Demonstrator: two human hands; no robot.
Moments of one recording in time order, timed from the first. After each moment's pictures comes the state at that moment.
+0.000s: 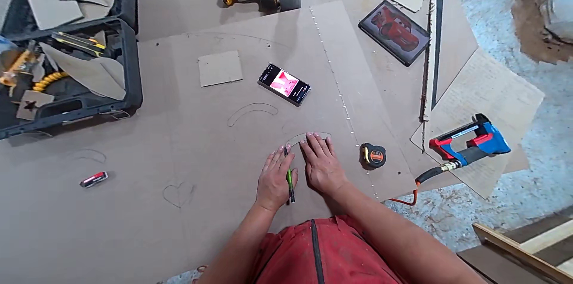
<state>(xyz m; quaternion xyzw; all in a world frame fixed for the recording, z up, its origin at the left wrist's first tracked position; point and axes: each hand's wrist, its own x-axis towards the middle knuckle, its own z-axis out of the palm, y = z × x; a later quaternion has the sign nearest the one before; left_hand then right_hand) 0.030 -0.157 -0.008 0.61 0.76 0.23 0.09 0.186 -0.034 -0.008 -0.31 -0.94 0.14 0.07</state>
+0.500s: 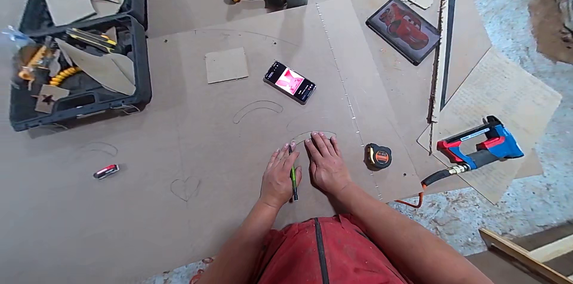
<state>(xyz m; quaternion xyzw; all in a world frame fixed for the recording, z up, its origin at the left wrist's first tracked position) 0.028 -0.158 -0.008 0.60 0.76 0.23 0.10 0.186 -0.034 -0.009 -0.31 -0.94 0.13 0.09</state>
